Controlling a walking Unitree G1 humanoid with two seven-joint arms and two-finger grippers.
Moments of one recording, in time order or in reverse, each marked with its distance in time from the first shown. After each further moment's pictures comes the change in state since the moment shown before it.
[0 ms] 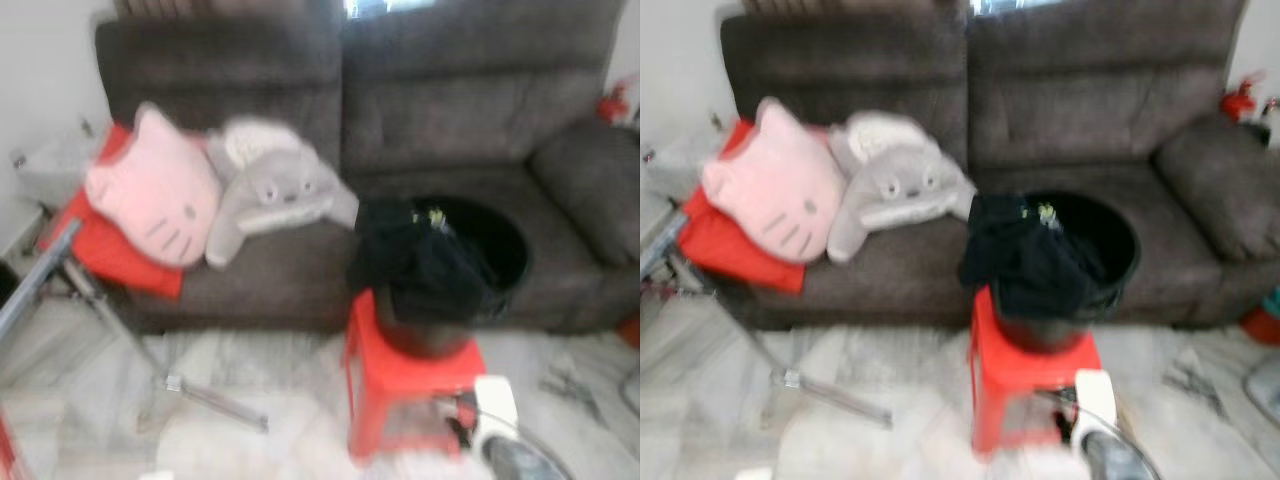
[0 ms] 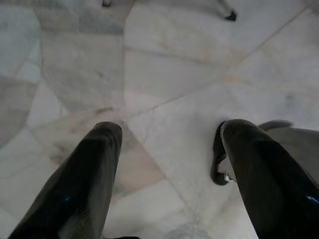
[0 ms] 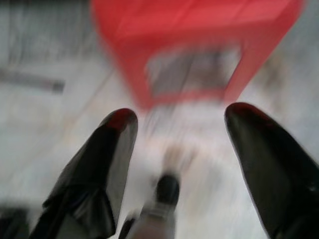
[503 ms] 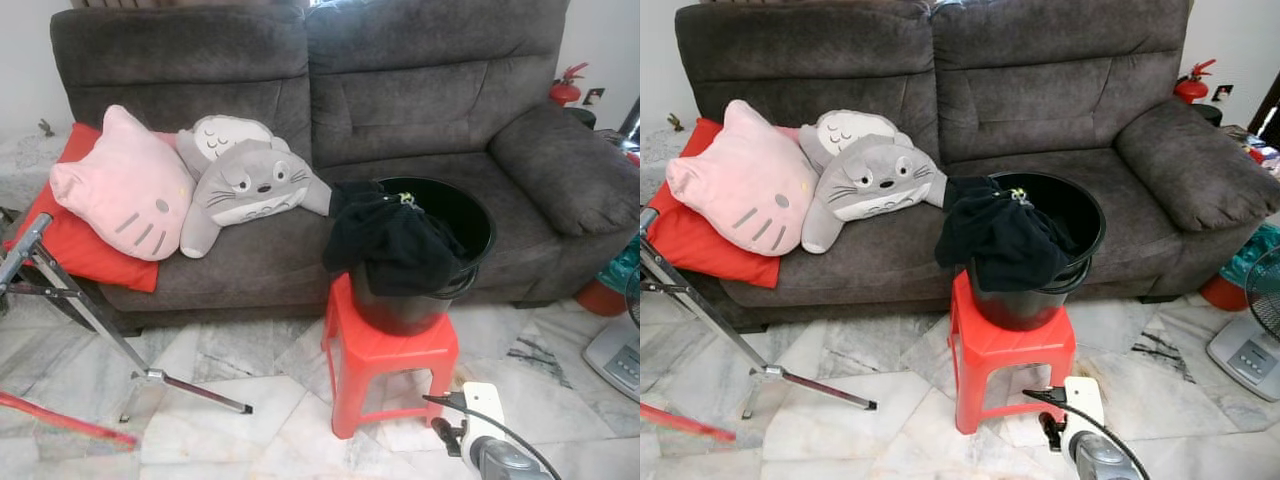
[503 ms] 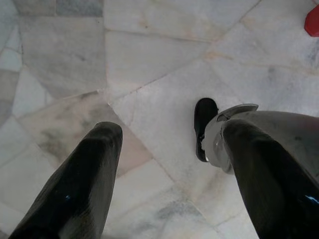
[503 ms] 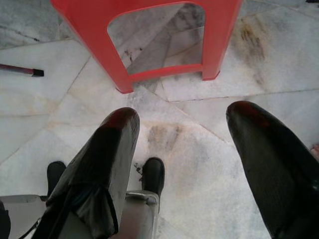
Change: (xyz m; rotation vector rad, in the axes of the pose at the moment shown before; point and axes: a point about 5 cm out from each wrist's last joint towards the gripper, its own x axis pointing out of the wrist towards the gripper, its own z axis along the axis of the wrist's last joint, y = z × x) left arm -0.002 -0.012 -0.009 -0.011 0.029 -0.032; right arm -0.003 -0.014 -0.002 -0.003 0.011 -0.035
